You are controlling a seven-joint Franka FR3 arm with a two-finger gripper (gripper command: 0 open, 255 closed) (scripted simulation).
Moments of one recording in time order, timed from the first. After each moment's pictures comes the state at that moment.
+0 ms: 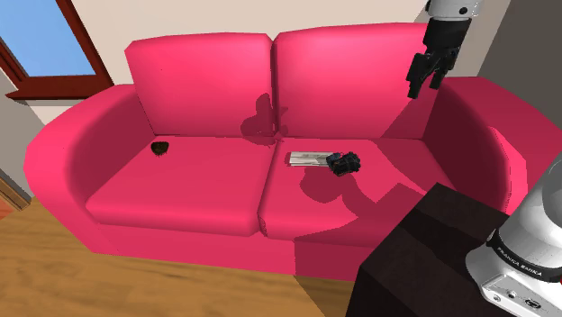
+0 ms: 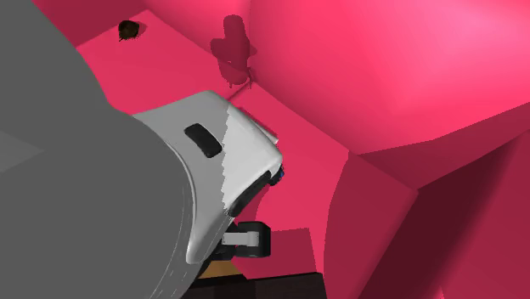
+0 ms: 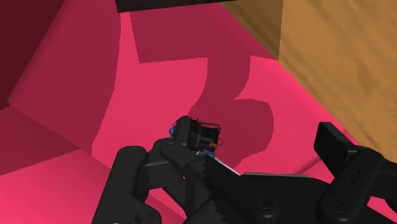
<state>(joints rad) -0.01 -0.78 -0.05 -2.44 -0.04 1.70 0.08</state>
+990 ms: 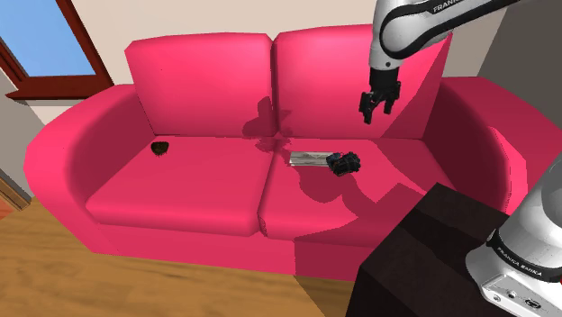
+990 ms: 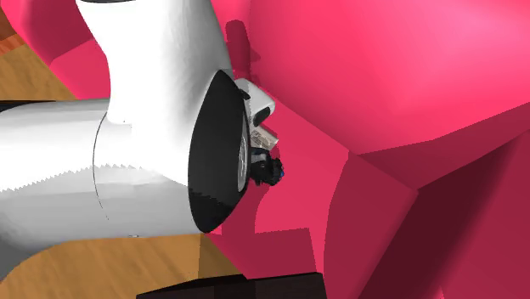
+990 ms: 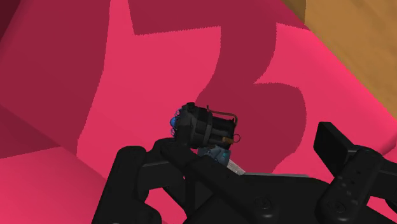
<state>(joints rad) -0.02 -0.29 -0.06 -2.35 -0.08 2.03 0.08</state>
